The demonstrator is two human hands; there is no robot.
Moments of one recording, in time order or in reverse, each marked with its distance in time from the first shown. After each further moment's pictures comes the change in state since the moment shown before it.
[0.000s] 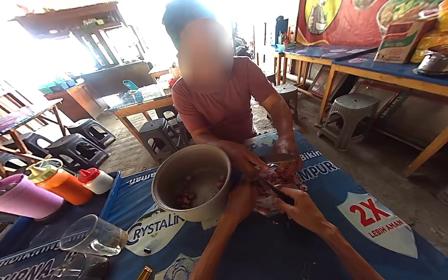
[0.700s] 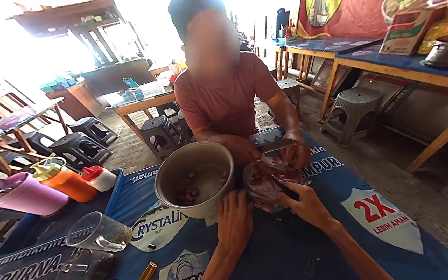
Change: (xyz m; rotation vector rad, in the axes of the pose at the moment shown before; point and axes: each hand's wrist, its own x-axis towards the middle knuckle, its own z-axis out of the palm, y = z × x) left_hand -0.072 -0.022 0.035 0.217 0.721 0.242; right_hand -0.002 0.000 0.002 0.035 0.058 -0.021
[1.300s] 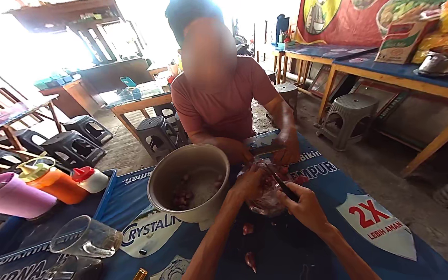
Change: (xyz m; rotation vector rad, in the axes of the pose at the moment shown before) left_hand 0.132 0.002 0.041 -0.244 -0.893 0.056; right_hand -0.001 0.000 0.000 0.062 0.152 -0.043
